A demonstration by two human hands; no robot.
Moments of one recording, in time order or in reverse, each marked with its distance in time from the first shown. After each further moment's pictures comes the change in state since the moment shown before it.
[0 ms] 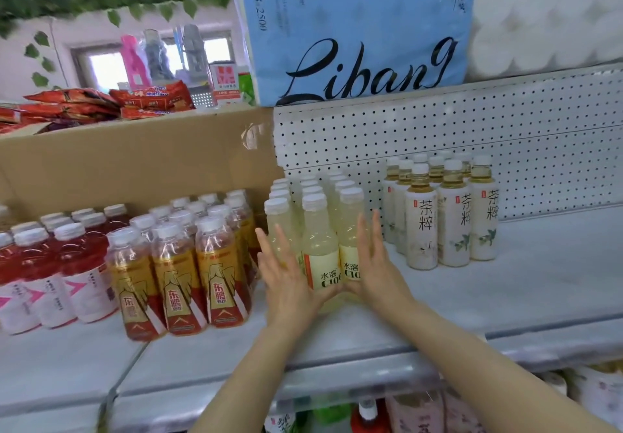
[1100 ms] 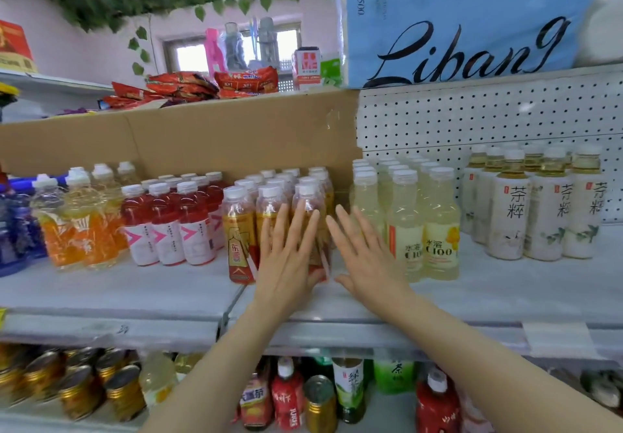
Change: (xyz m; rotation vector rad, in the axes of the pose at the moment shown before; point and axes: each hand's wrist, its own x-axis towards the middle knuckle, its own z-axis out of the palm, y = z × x) left_hand -0.038 -0.111 -0.111 0.687 0.215 0.336; right_hand -0.014 -0.146 0.038 -0.318 0.076 -0.398
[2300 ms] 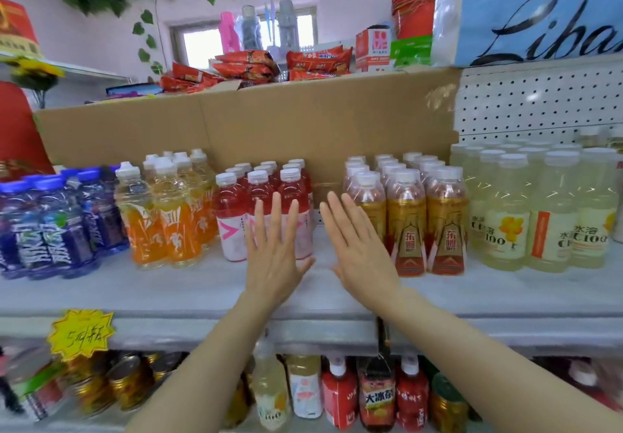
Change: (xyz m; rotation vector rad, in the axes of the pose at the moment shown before) left_hand -0.059 -0.253 0.035 -0.078 0.001 -0.121; right_hand 0.123 -0.221 0.057 -0.024 0.018 0.047
